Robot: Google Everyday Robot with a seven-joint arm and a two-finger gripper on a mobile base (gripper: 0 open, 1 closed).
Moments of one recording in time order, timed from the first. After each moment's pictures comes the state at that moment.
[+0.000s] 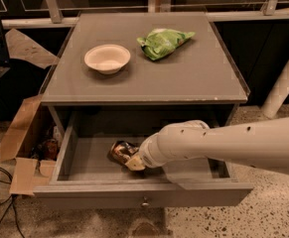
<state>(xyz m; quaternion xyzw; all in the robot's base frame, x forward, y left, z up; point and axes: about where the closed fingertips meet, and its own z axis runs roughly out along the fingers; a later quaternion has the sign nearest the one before) 0.530 0.001 0.613 -0.41 0.86 0.13 0.27</state>
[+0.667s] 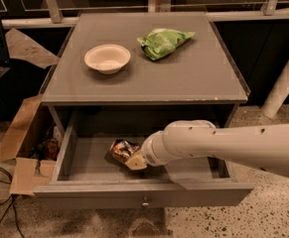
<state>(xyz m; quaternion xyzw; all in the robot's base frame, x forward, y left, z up) 0.529 -0.001 0.625 -0.41 0.85 0.14 0.28</state>
